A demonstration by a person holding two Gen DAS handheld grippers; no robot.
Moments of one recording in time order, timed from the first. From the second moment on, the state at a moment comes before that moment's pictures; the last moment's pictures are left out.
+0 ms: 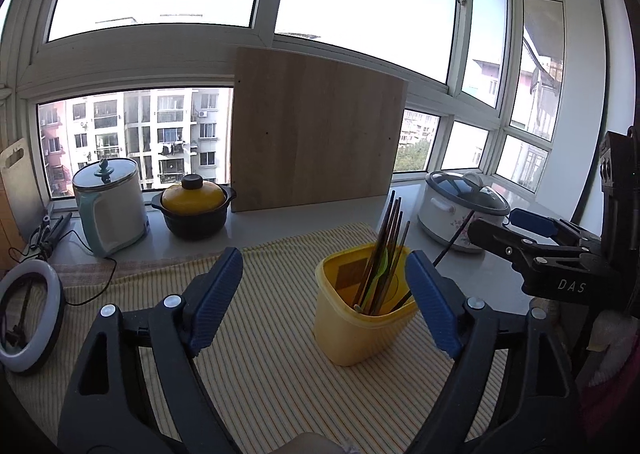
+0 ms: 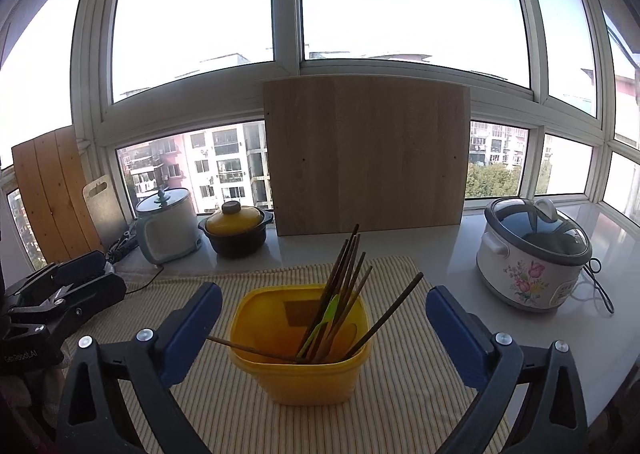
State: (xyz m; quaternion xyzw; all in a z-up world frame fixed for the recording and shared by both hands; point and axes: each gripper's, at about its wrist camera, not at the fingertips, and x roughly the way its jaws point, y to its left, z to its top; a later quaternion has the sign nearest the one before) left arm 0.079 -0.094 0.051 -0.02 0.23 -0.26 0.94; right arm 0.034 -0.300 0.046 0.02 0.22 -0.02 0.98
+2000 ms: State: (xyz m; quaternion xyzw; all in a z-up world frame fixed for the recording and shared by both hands) left arm 0.047 -0.096 0.031 0.03 0.25 -0.20 0.95; right arm 0.025 -0.299 0.031 0.03 0.22 -0.04 0.97
